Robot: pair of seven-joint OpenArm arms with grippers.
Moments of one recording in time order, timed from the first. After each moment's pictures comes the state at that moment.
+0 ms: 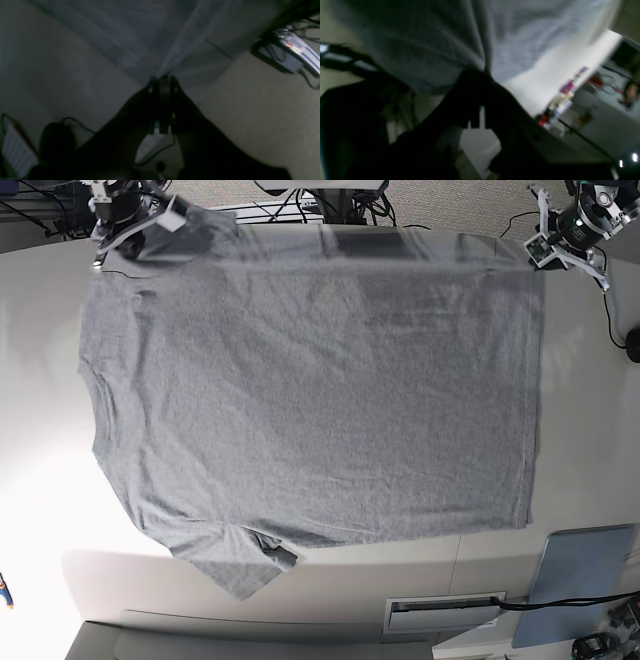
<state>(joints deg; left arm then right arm) 51.1 -34.4 -18.1 108.1 13.9 -31.0 8.1 -54.7 49.3 -14.2 122.9 -40.5 2.4 -45.5</state>
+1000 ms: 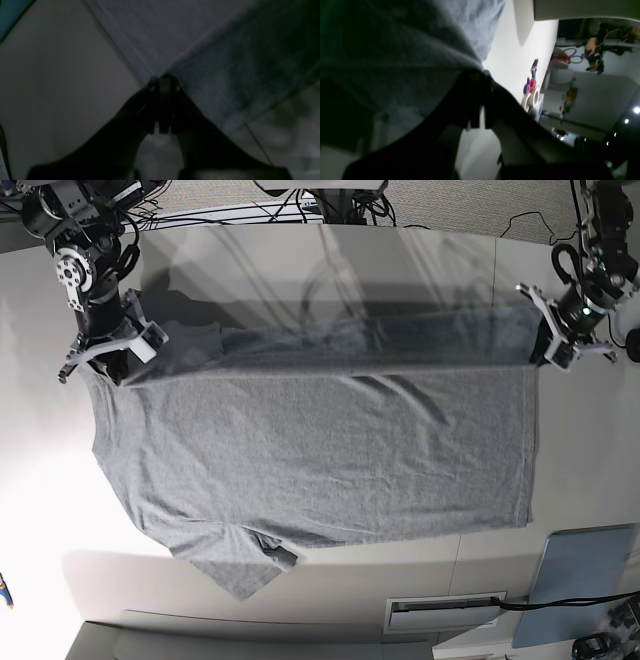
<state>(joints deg) 23.6 -29.0 -18.0 95.7 -6.2 -35.0 16.7 -25.8 47.2 -12.1 114.7 -28.3 2.2 -35.9</state>
